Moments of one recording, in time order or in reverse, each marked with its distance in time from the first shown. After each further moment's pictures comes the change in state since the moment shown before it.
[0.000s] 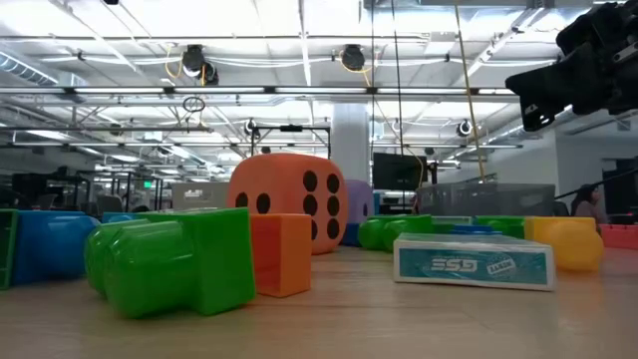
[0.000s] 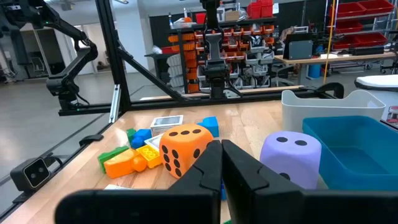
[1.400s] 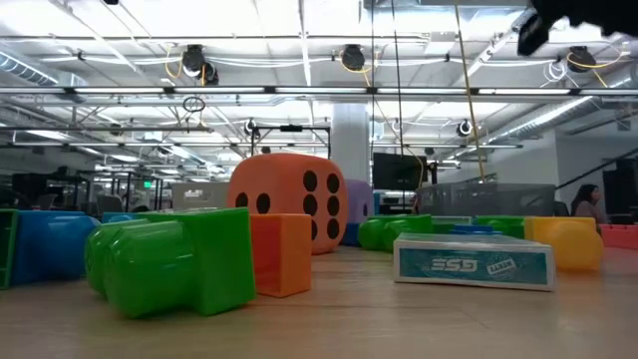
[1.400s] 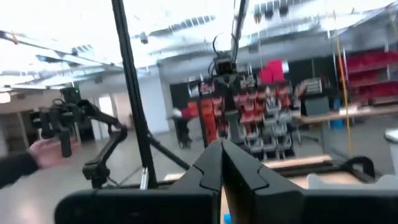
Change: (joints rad) left arm 0.000 0.000 0.000 0.000 0.000 0.000; right arm 0.000 0.229 0.290 0.208 -0.025 0.108
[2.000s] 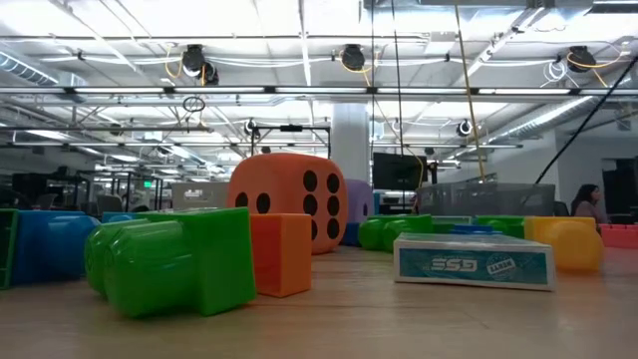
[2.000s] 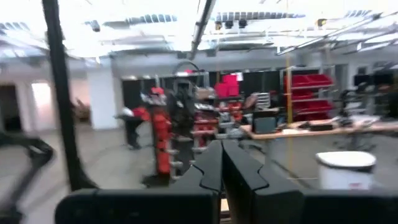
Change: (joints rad) left arm 0.000 0.106 0.000 0.632 0.000 -0.160; right arm -0.057 0.671 0.660 0.014 0.135 -0.168
